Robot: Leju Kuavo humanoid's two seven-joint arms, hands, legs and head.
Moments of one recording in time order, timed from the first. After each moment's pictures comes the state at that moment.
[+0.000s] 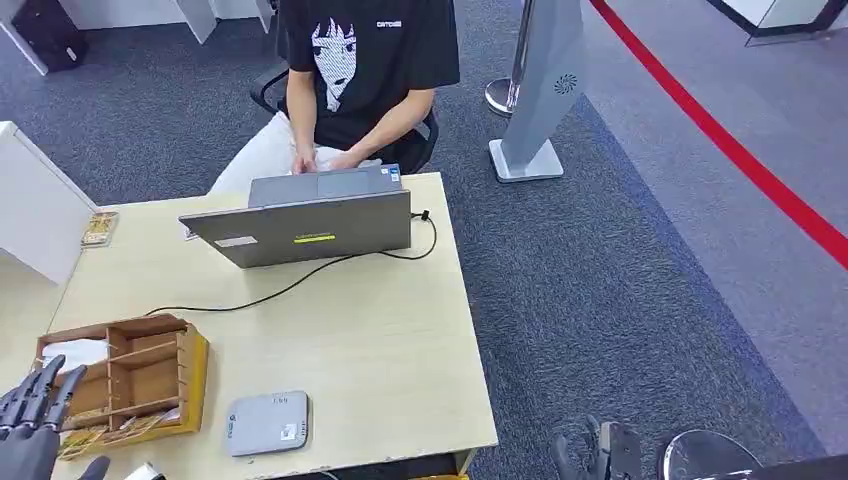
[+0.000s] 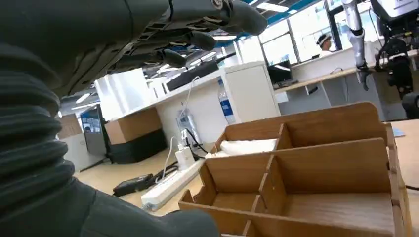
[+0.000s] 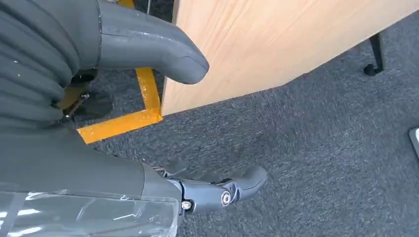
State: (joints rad) left arm 0.50 0.53 -0.14 -1.97 -1.13 0.18 0.18; right arm 0.29 0.20 -0.21 -1.24 0.00 -0.12 -0.25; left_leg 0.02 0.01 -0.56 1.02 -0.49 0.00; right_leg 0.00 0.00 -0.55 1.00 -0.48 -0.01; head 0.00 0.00
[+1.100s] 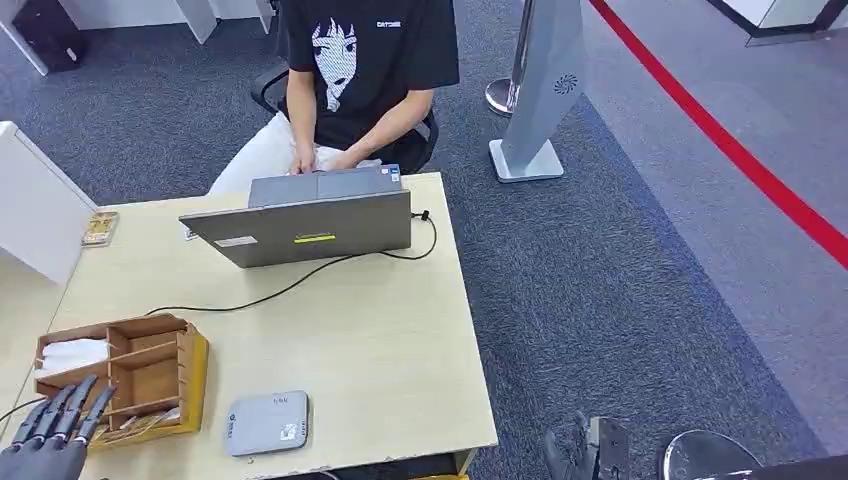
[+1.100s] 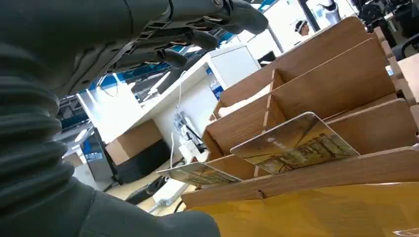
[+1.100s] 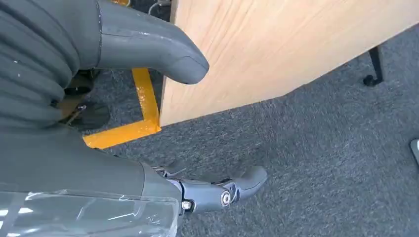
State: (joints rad) left arm 0.47 0.67 -0.27 -1.85 -1.21 0.17 0.31; right arm 0.26 0.18 -0.15 -1.19 -0.05 -0.14 -0.27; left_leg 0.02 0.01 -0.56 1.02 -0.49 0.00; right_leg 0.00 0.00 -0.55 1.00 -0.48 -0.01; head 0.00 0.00
